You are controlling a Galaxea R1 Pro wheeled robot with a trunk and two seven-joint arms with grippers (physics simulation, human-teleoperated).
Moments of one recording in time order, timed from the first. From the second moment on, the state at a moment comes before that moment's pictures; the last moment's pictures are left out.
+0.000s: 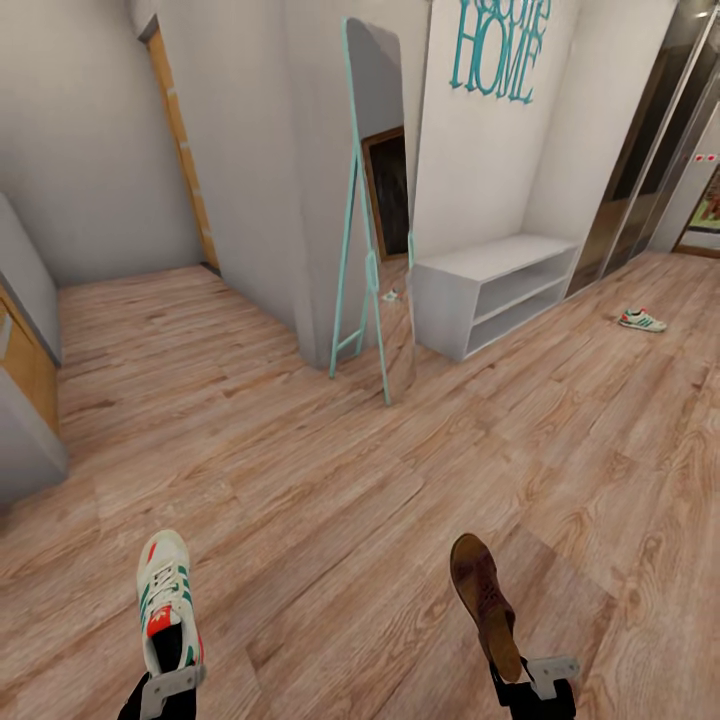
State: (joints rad) left arm -0.11 0.03 0.10 -0.64 0.01 -0.45 0.20; right arm -0.32 -0.11 -0.11 -0.26 0.16 -0.51 0.09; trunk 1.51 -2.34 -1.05
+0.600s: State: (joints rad) left arm -0.11 0.03 0.10 -0.64 0.01 -0.45 0.20; right arm -0.32 -0.10 -0.11 -0.26 0.16 -0.51 0.09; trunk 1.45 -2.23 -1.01
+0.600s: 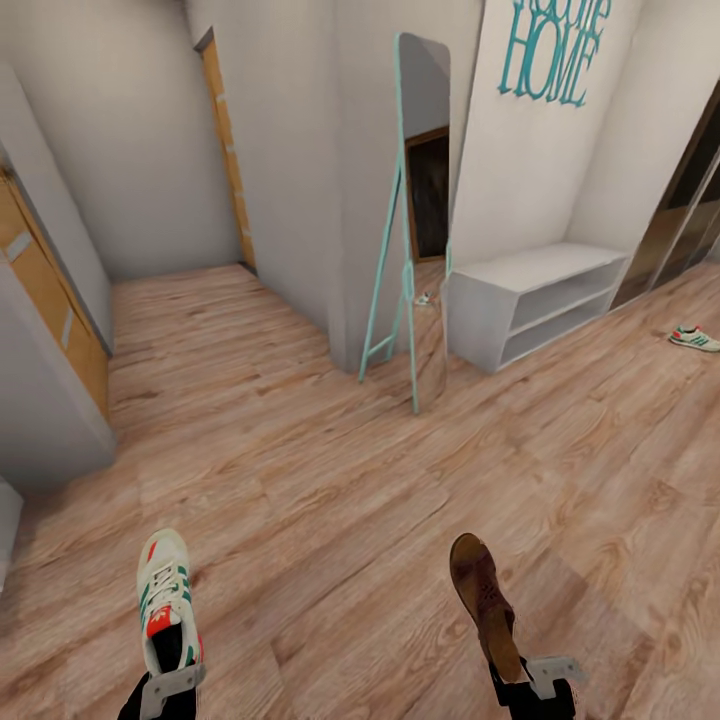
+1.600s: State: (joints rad) left arm -0.11 0.03 0.09 -0.61 0.01 -0.46 0.20; right arm -0.32 -0.11 -0.11 -0.26 0.16 -0.51 0.09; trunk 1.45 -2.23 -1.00
